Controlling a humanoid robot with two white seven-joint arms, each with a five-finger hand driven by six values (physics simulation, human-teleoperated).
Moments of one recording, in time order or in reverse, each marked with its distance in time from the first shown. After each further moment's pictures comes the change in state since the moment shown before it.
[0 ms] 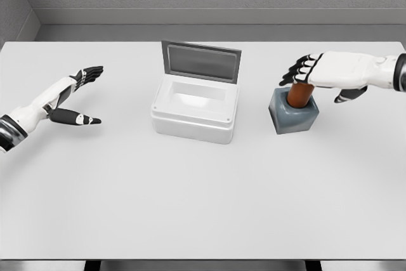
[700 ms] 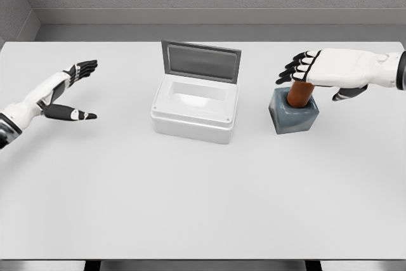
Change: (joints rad) left arm -0.002 0.016 0.011 -0.014 0.026 0.000 -0.004; right arm -0.002 -0.018 -0.014 -0.054 -0.025 0.000 0.000
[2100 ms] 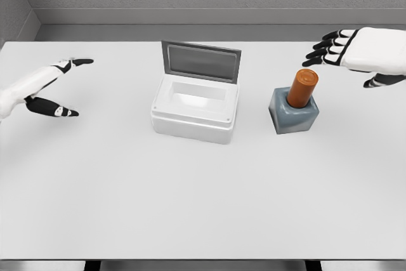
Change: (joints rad) left arm 0.076 0.037 0.289 -0.071 -0.479 0.000 -0.028; right arm 0.012 -0.160 -0.115 -0.114 -0.108 -0.002 0.001
